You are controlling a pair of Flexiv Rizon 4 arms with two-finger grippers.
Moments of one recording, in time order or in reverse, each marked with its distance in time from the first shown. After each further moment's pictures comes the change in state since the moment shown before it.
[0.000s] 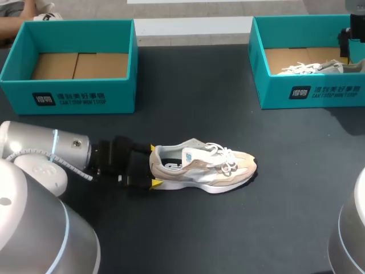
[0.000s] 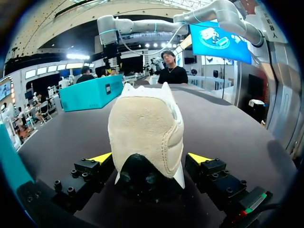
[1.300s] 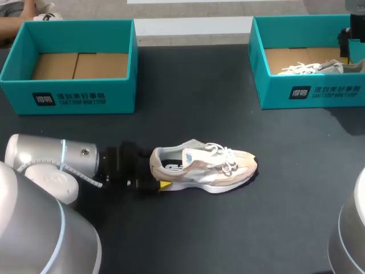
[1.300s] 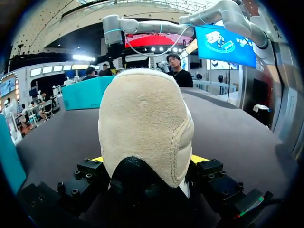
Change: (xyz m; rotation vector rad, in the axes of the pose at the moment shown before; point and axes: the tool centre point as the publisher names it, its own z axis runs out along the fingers) left arm 0.005 0.005 0.023 0.041 -0.037 -0.033; right arm 0.000 0.000 0.000 0.000 0.000 0.000
